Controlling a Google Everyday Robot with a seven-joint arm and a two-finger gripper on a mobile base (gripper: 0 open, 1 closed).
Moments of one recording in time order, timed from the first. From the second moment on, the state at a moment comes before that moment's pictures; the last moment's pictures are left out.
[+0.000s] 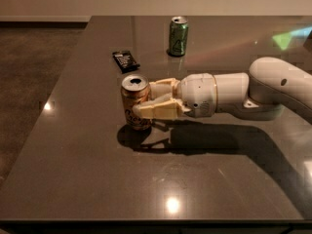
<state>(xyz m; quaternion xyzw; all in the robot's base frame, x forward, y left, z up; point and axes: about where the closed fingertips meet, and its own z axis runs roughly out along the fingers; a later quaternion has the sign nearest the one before) 0.479 0.020 0.910 -0.50 0.57 0.46 0.46</state>
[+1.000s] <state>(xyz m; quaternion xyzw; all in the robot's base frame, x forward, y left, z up) 0.485 0.019 0.894 -0.50 0.56 0.47 0.46</state>
